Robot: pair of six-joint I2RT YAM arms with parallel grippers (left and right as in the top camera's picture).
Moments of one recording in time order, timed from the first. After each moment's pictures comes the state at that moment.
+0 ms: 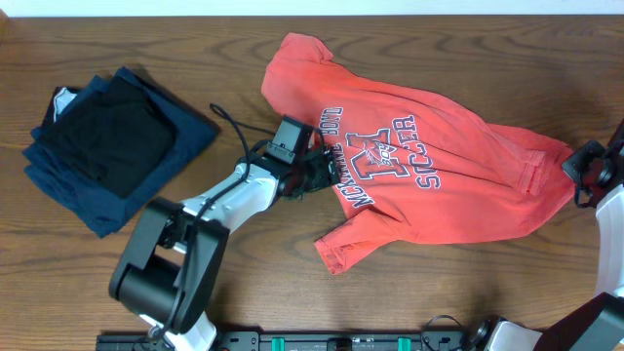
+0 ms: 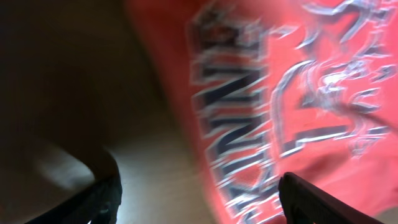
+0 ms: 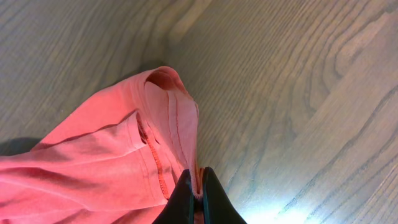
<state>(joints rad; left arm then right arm) -0.47 1.82 0.97 -0.19 0.35 -0.74 -0.50 1.43 1.05 -0.62 0.15 0.39</state>
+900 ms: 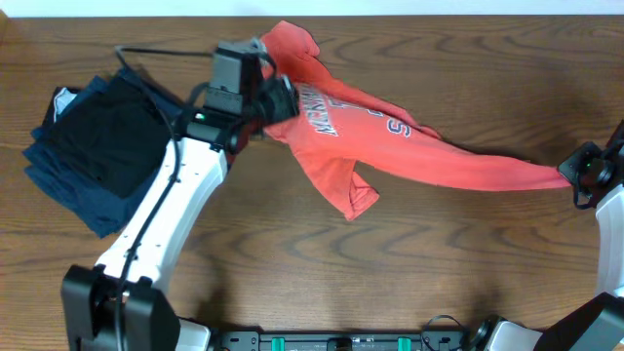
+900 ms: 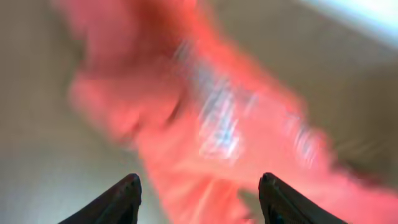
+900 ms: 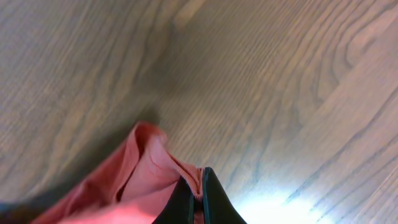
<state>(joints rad) -0.31 1.61 1.31 -0.61 0.17 -0.55 -0.50 1.43 1.05 -0.65 0.12 0.38</state>
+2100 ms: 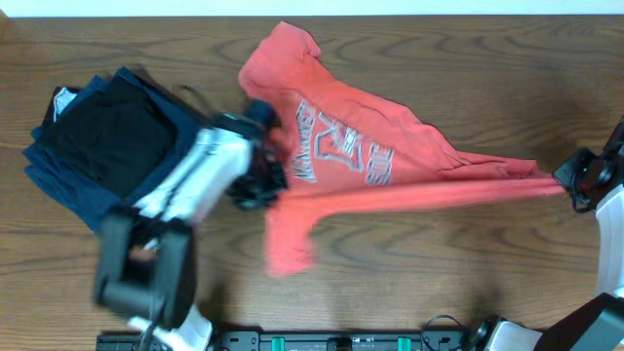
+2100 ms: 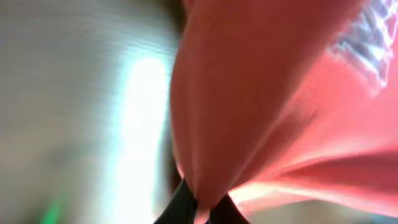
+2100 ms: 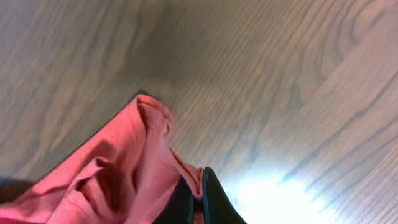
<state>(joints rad) -0.28 1.76 1.25 -1.13 0.25 -0.56 -0.50 1.43 1.05 -0.72 0.10 0.37</state>
